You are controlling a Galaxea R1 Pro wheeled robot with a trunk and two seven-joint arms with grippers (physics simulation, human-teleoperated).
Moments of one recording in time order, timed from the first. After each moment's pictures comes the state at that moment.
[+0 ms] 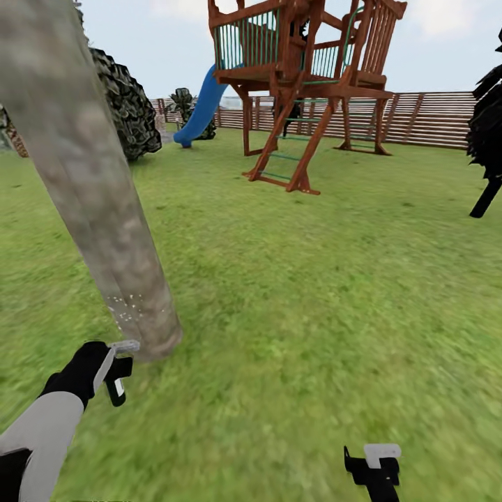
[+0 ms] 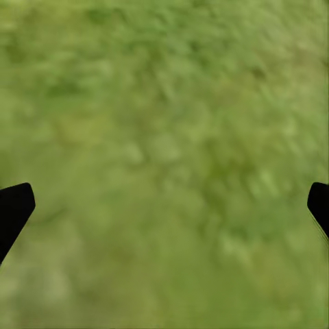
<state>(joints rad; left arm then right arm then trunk) -0.83 0.19 0.24 -0.54 -0.12 0.77 -0.01 -0.49 -0.07 0.41 -0.03 -0.28 -0.54 -0.23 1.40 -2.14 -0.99</state>
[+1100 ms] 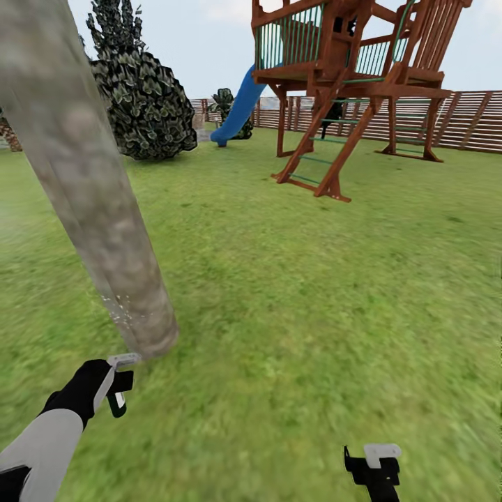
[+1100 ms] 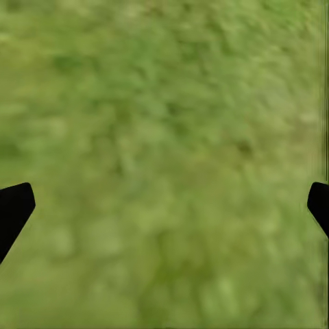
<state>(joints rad) -0.76 0.18 0.25 -0.51 -0.12 0.65 -0.01 -0.49 -0.07 0.41 -0.03 -0.28 -0.55 -0.23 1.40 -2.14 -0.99</state>
